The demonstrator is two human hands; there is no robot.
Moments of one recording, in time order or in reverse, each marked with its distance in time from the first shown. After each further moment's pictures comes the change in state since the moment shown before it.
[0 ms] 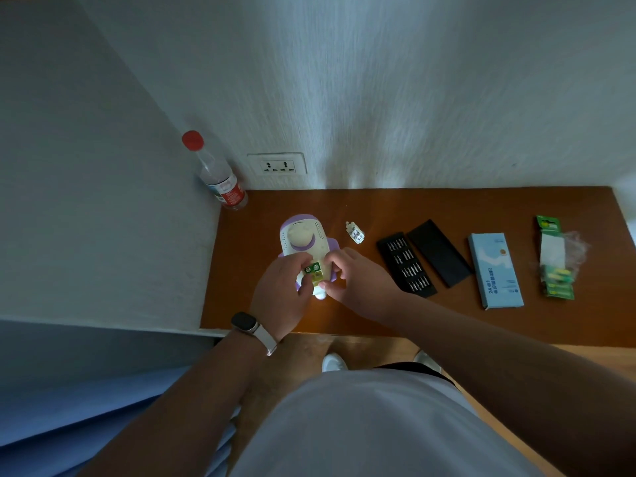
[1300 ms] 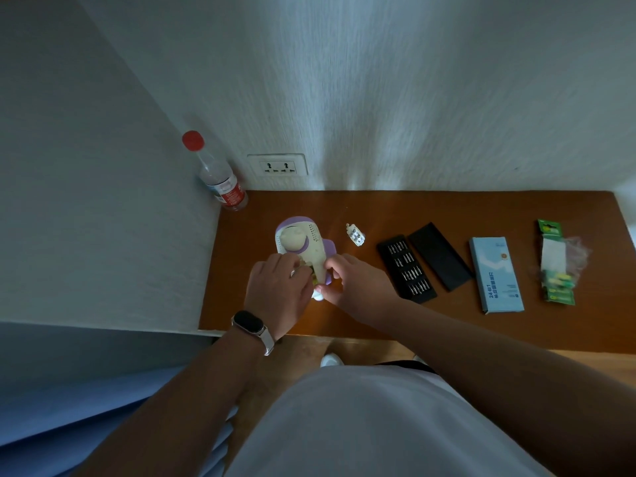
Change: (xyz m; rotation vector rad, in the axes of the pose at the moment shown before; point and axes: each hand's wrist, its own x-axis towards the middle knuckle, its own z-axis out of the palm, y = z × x) left_hand 0.007 -0.013 0.000 0.475 0.052 0.293; right_hand 0.005 0.004 0.012 -0.133 0.017 0.046
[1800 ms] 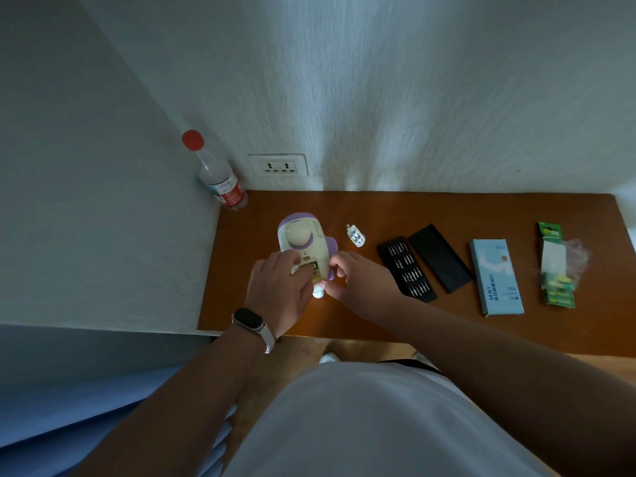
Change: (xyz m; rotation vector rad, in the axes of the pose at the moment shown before) left_hand 0.002 -0.005 0.007 -0.032 0.010 -0.013; right_hand 0.004 0.004 -0.008 0.027 0.014 0.040
